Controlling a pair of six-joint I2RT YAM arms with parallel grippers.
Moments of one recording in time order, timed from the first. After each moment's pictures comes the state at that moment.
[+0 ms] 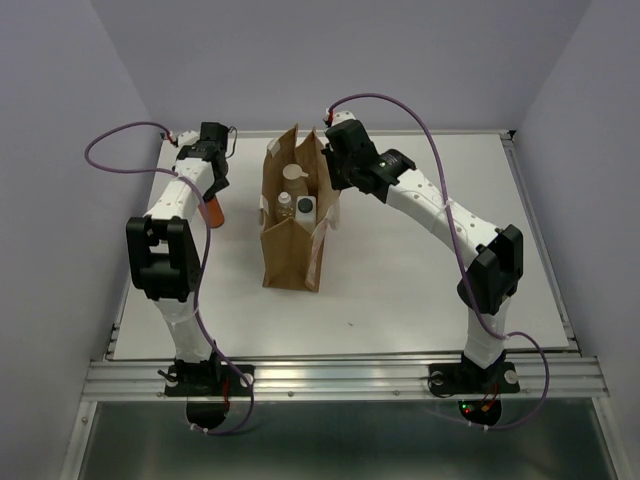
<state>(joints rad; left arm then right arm) -0.08 1.88 1.61 -0.80 -0.56 -0.63 0.71 1.91 1.92 -0.67 0.33 0.24</state>
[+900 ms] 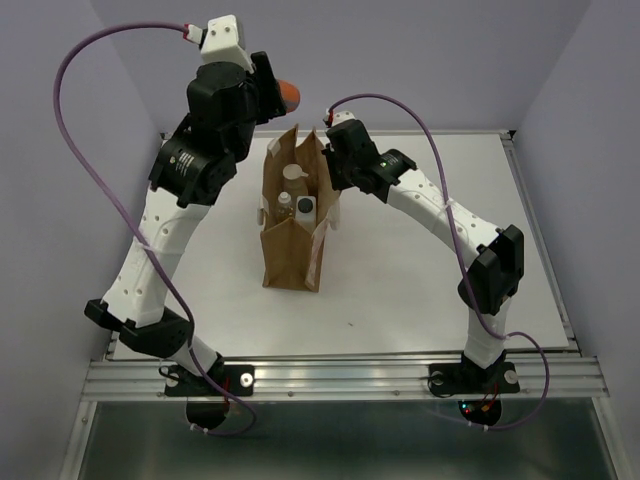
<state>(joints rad) -0.55 1.54 2.12 -0.71 -0.51 -0.35 0.71 1.90 1.91 -0.67 0.31 0.23</state>
